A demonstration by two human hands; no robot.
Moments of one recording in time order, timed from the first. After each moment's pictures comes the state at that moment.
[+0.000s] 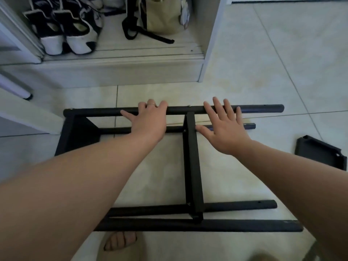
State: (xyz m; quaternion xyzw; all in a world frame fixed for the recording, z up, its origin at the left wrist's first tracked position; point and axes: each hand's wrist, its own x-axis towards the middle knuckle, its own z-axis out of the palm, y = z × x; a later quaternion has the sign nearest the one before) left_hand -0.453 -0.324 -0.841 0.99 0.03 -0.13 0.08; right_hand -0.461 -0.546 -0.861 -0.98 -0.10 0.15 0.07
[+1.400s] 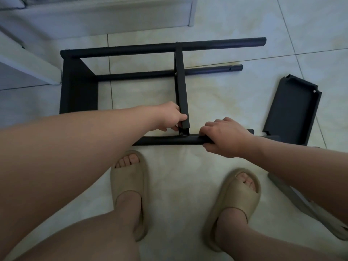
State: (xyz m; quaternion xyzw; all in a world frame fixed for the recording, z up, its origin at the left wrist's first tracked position) left_hand -0.594 -0.378 -0.815 0.79 0.09 -0.48 0.37; right_hand -0.648 -0.576 -0.821 -0.92 -0.29 0.28 -0.03
